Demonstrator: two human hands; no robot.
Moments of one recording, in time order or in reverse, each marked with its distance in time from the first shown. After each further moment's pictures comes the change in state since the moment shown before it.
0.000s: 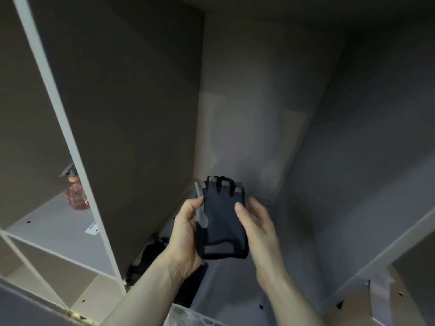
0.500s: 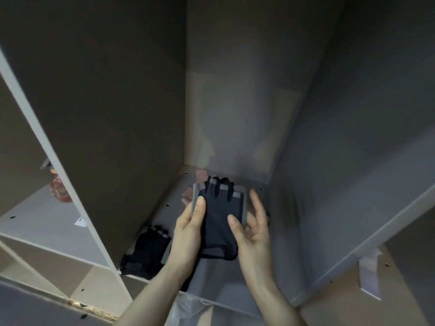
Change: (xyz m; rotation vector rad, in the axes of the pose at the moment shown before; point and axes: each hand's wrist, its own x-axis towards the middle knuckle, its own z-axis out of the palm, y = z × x) left_hand -0.001 -0.034 -0.013 0.401 0.119 0.245; right_hand -0.009 0.050 -0.005 0.131 0.101 -0.104
